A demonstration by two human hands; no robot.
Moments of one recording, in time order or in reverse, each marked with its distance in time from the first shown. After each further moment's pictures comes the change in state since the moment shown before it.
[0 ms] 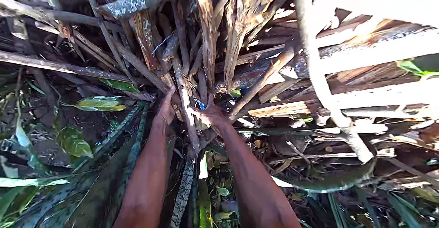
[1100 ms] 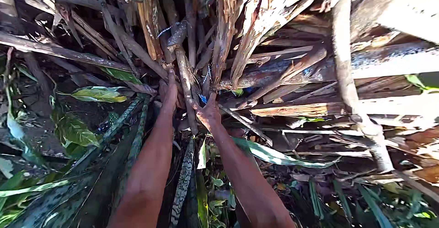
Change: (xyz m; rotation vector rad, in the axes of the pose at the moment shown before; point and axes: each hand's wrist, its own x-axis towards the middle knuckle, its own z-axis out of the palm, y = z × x) left_hand 0.042 0.016 0.011 0.374 0.398 0.024; right_hand -0.014 -0.019 0.030 -0.165 0.310 0.022
